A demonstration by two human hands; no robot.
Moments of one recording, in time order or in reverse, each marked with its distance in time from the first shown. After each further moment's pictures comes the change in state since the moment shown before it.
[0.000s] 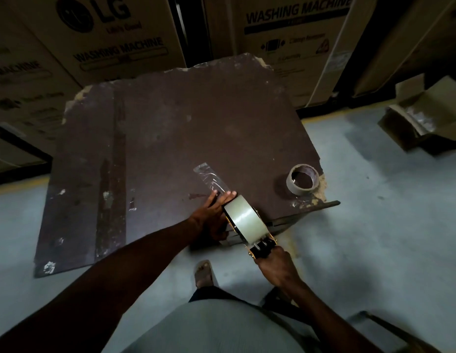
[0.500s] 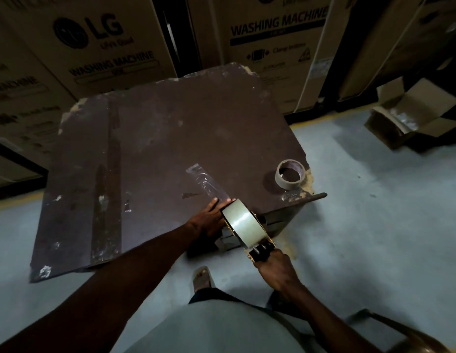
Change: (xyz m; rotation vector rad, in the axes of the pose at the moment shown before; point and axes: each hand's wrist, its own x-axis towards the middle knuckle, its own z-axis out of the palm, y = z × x) left_hand 0.001 0.020 0.005 0.137 -0.021 0.102; right_hand -0.020 0.034 0.000 -0.012 0.038 -0.070
